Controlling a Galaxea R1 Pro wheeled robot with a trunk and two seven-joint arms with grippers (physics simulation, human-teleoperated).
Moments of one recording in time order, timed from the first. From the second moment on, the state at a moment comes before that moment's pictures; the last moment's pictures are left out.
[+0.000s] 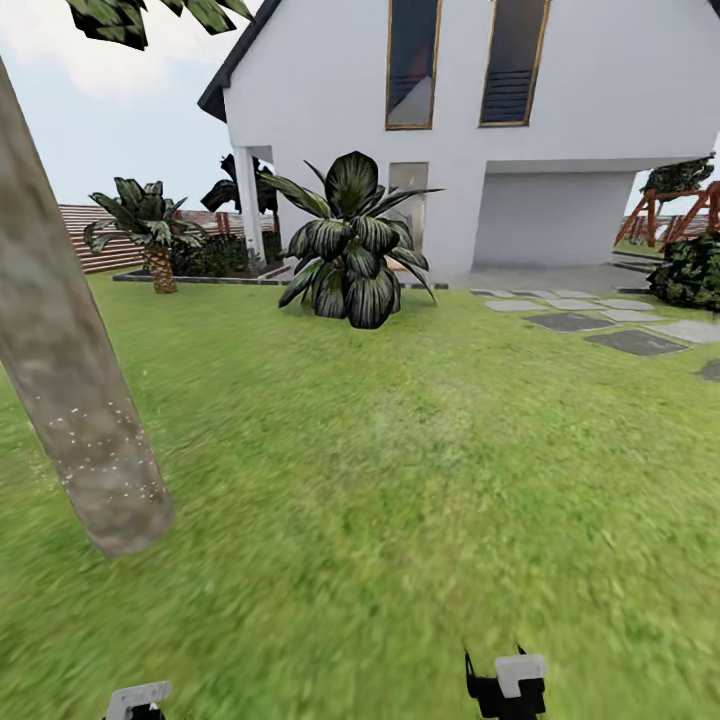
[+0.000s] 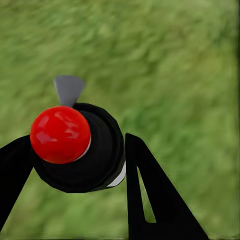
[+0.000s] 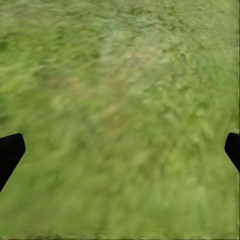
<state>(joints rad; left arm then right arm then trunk) -0.32 0.20 0.24 -0.22 -0.02 -0.31 -0.16 -0.40 0.01 0.06 -0.07 0.19 -0.67 -0.27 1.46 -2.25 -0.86</state>
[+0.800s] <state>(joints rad) -0.32 0.20 0.24 -0.23 -0.02 -0.31 -0.16 -0.40 0.00 -0.05 -0.07 0.19 -0.67 -0.27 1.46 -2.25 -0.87</state>
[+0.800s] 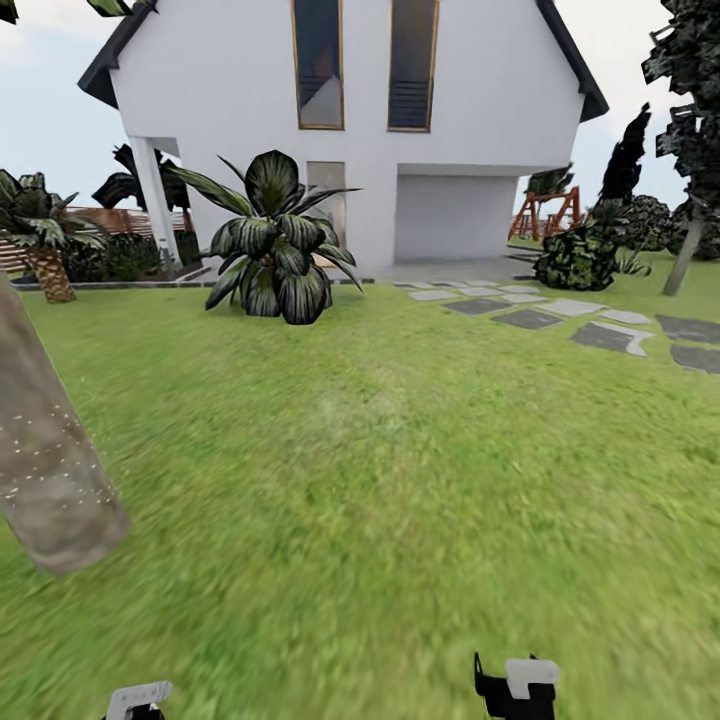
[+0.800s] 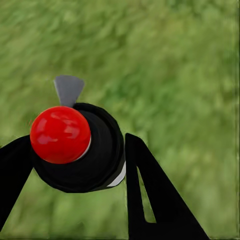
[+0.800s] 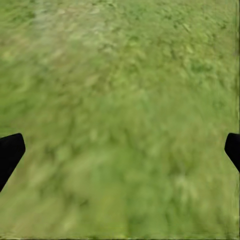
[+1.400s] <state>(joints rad) -0.32 0.21 0.24 -0.23 -0.02 -0.30 -0.15 -0.40 0.01 -0.05 -0.07 0.19 -0.67 -0.27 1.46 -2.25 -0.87</state>
